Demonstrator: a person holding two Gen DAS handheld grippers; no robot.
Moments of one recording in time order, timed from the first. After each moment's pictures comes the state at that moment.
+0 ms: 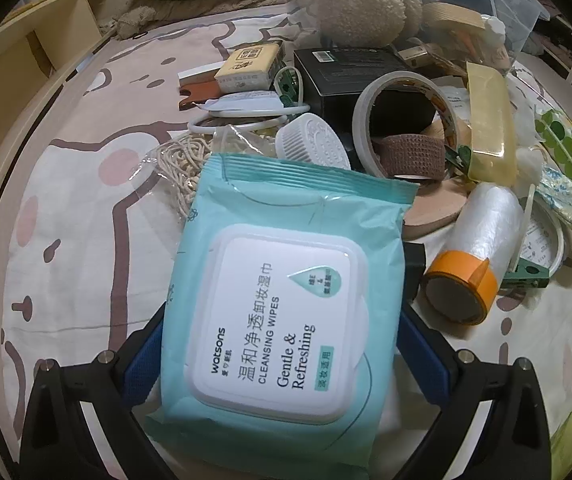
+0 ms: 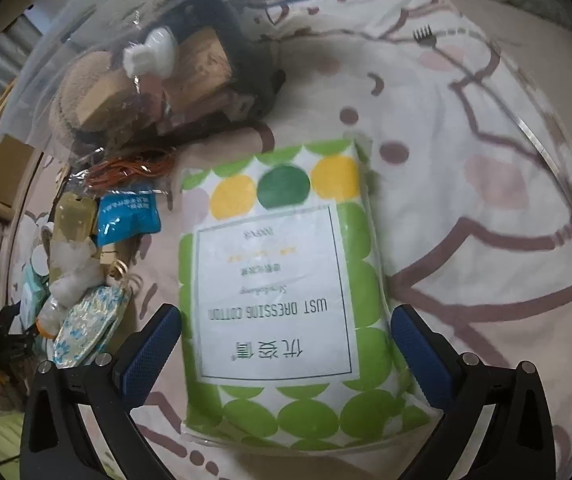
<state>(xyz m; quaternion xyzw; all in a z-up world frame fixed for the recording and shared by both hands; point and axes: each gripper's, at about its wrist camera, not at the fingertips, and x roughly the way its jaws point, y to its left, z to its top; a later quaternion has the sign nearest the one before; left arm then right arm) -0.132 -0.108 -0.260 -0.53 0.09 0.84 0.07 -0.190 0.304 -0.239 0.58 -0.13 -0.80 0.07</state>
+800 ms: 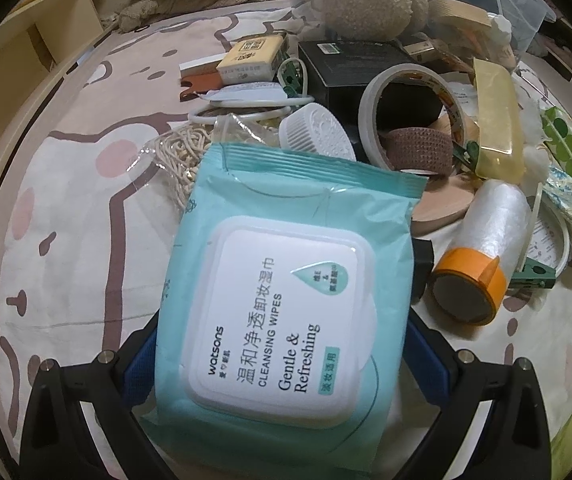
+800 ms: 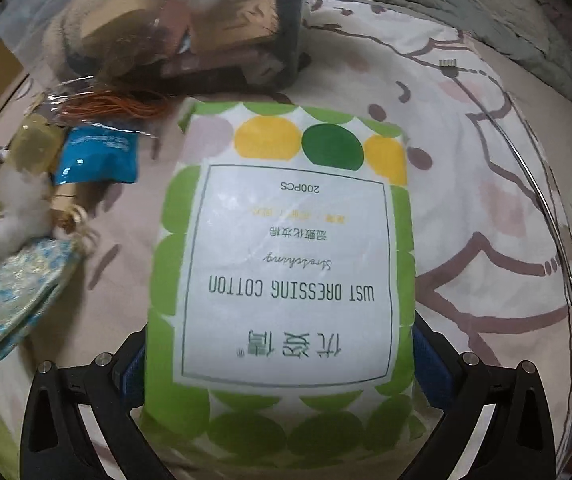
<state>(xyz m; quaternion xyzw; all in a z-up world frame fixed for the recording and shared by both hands) -0.135 -0.109 -0.267 -0.53 0.09 0.84 0.07 -0.156 0.261 -0.255 0.57 0.02 -0.82 0.02</state>
